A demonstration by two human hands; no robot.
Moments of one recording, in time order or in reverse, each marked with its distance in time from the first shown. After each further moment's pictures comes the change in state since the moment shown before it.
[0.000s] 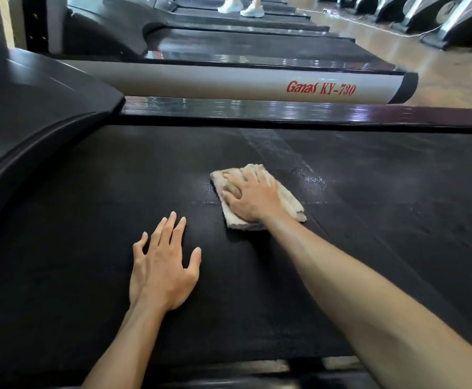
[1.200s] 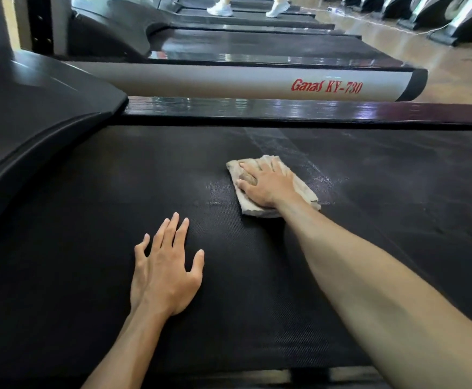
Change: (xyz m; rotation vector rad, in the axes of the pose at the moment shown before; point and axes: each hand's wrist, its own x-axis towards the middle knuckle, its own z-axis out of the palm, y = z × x) left_hand 0.002 0.002 -0.001 -0.024 -0.003 0.000; right_hand 0.029 0.027 -0.014 0.007 -0.043 0.063
